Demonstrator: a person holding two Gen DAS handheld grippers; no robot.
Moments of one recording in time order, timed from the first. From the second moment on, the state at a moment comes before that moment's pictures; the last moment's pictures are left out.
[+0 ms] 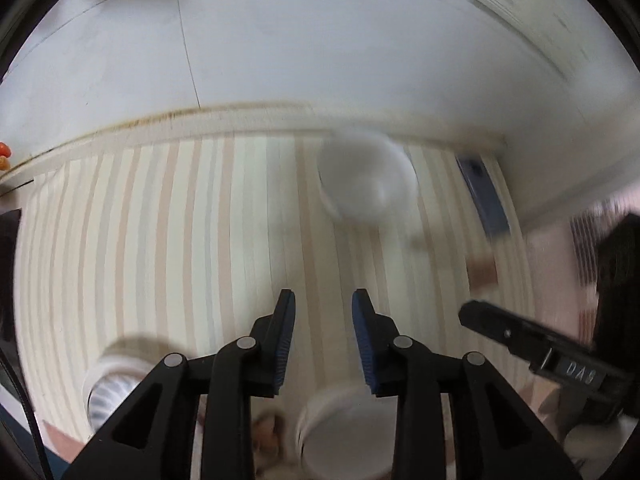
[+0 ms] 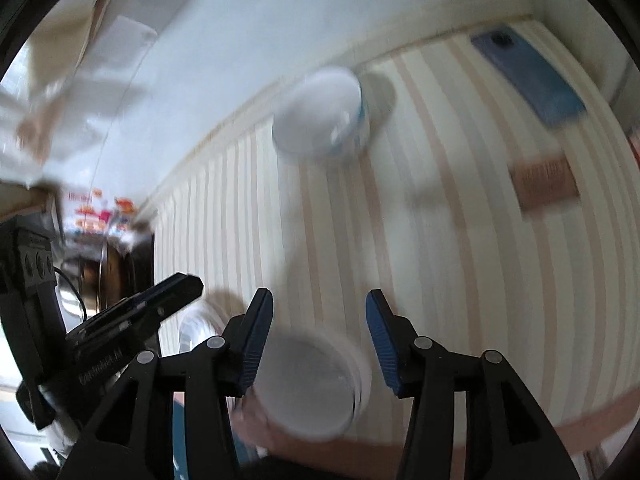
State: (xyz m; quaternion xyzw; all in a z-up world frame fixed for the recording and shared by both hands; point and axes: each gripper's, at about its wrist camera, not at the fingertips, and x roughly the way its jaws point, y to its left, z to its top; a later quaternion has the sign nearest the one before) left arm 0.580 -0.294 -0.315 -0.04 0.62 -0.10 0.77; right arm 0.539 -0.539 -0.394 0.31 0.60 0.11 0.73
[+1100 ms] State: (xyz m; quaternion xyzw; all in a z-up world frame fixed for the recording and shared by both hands) left arm 0.662 -0.327 -0.397 -0.06 0.66 -0.12 0.74; right arm 0.657 -0.540 -0.449 0.27 0.60 0.06 0.76
